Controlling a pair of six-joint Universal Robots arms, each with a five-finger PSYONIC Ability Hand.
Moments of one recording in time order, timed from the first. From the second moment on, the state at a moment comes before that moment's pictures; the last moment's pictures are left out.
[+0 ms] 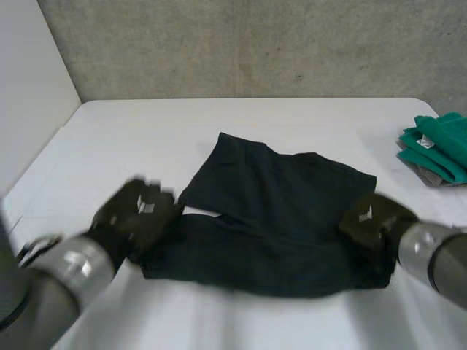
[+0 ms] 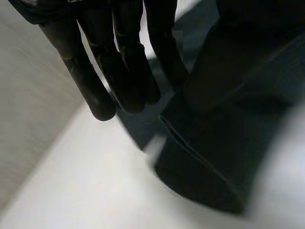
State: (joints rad) left arm 4.22 -1.61 -1.83 3.14 -1.44 3.75; right arm 1.91 -1.38 1.66 0.35 1.43 2.31; left_hand 1.12 1.20 1.20 1.20 0.97; right_hand 0.98 1.18 1.19 1.19 0.99
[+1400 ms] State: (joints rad) left arm 4.19 -2.10 -1.49 3.70 -1.43 3.42; right arm 1.80 -1.17 1.61 0.02 1.47 2.87; left_hand 0.19 0.20 0.21 0.20 0.05; right_hand 0.20 0.23 0.22 0.24 0.07
